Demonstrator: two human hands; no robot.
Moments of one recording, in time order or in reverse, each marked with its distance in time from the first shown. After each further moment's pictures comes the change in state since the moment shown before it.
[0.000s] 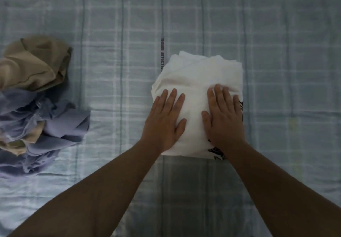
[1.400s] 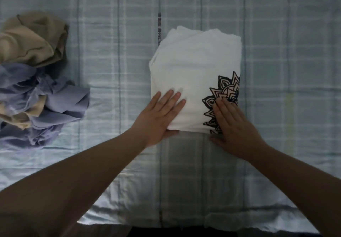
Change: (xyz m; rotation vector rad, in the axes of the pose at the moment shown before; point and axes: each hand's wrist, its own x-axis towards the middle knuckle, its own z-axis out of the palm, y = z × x) left_hand -0.054 -0.001 -0.006 0.258 -0.177 0.318; right_hand -0.092 0.050 -0.004 -0.096 -0.163 -0.385
